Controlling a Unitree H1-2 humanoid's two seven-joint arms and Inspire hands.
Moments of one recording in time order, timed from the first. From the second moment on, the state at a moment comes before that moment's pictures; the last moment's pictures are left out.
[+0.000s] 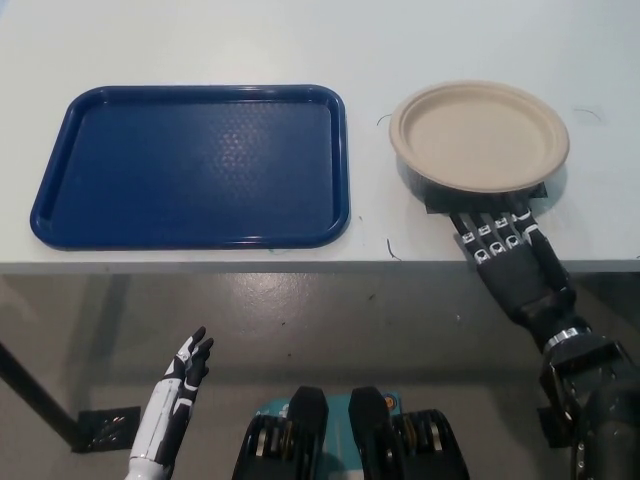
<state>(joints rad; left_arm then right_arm) 0.05 0.08 -0.05 0.04 0.13 -0.14 0.00 -0.42 0.05 -0.34 0.23 1.19 0.47 -0.05</state>
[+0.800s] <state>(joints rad) 0.05 0.08 -0.05 0.04 0.13 -0.13 0.00 -0.47 0.05 -0.36 0.38 1.14 0.46 -0.03</state>
